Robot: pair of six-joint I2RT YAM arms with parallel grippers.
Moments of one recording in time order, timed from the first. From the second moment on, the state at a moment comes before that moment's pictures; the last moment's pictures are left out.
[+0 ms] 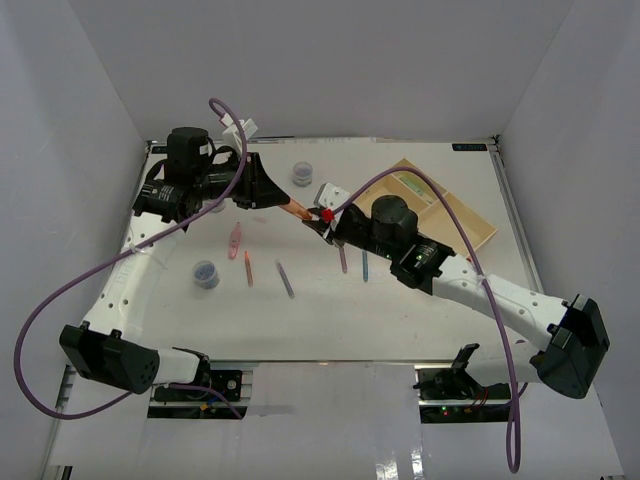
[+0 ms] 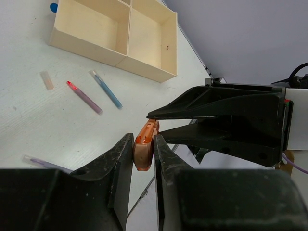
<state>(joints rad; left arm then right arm) -0.28 1.33 1.48 -0.67 0.80 -0.28 0.92 1.27 1.01 0.20 -0.19 -0.37</state>
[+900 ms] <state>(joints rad) -0.29 1.32 1.45 -0.57 0.80 -0.33 0.91 1.27 1.10 0.07 -0.19 -0.41</state>
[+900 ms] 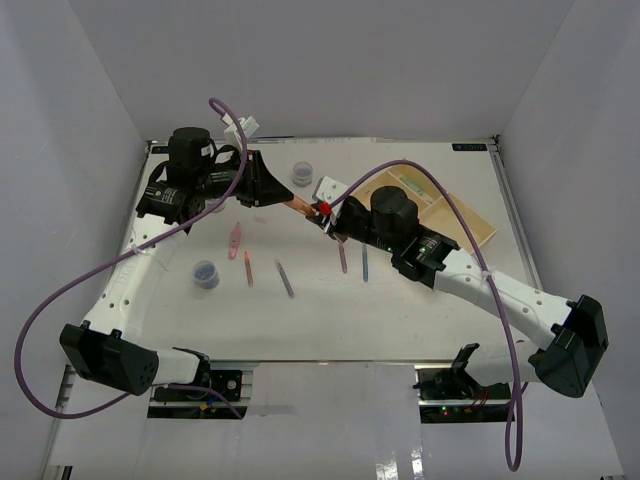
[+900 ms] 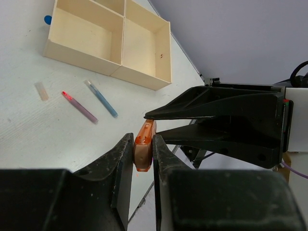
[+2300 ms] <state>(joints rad) -0.36 1.28 1.42 -0.55 0.62 -0.29 0.92 1.22 0.98 0.23 -0.11 -0.48</state>
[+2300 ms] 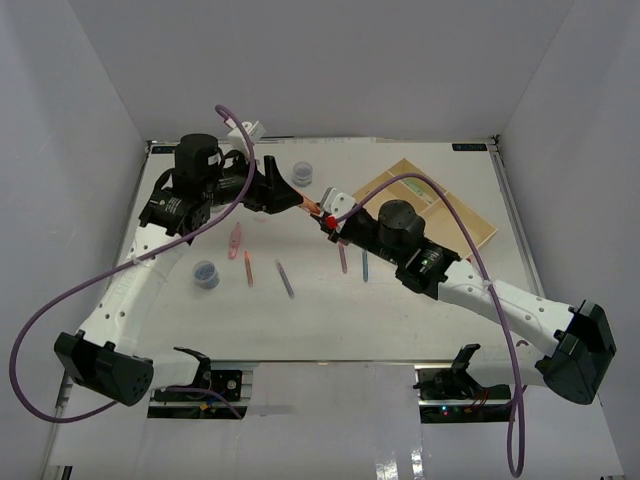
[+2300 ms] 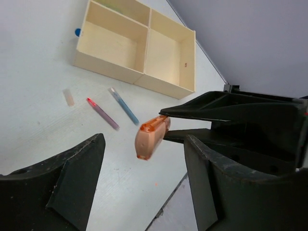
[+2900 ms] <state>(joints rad) -0.36 1.17 1.21 -0.42 0.22 -0.32 0.75 1.36 1.15 -0.42 0.03 -0.31</state>
